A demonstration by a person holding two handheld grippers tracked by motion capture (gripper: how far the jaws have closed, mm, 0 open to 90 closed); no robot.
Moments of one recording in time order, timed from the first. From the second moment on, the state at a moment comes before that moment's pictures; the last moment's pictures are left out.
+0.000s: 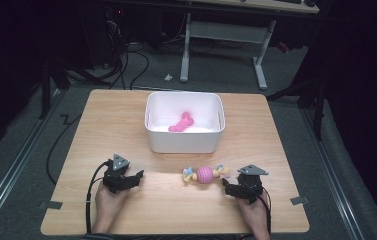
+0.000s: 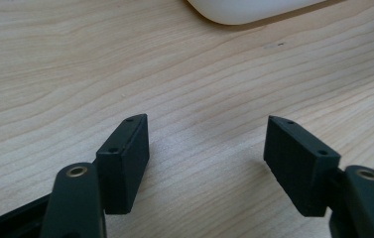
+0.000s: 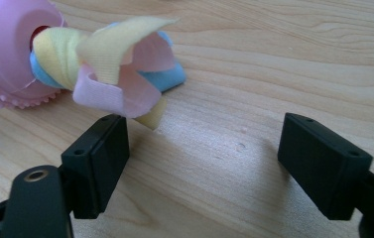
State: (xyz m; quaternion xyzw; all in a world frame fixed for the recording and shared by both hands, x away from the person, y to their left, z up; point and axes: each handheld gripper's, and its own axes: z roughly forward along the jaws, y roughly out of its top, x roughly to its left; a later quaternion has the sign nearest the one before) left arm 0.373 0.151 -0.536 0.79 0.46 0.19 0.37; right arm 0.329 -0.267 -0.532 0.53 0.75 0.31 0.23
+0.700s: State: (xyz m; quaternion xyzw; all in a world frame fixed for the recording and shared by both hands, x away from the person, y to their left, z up) left arm 0.372 0.148 -0.536 0.79 0.45 0.20 0.36; right arm 0.306 -0.278 -0.512 0.51 0.76 0.33 0.22
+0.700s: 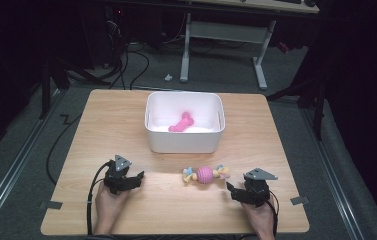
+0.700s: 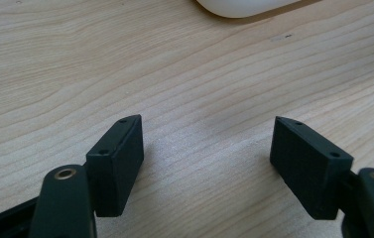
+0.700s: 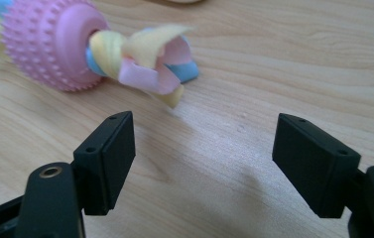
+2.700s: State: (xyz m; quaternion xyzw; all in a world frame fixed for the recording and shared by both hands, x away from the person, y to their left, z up) left arm 0.372 0.148 -0.536 0.79 0.45 0.19 0.36; right arm 0.367 -0.186 -0.463 0.35 0.90 0.25 0.12
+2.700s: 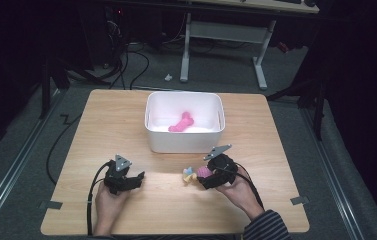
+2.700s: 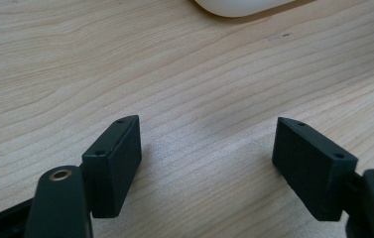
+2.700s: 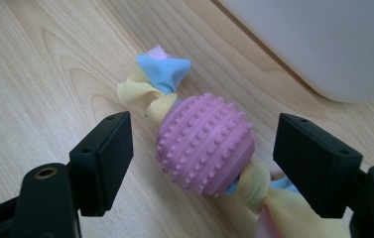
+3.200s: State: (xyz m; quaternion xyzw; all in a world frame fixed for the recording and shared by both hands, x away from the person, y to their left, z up) left arm 0.372 0.148 -0.536 0.80 0.45 0.19 0.36; right arm 0.380 -0.178 -0.478 0.34 0.91 0.21 0.10
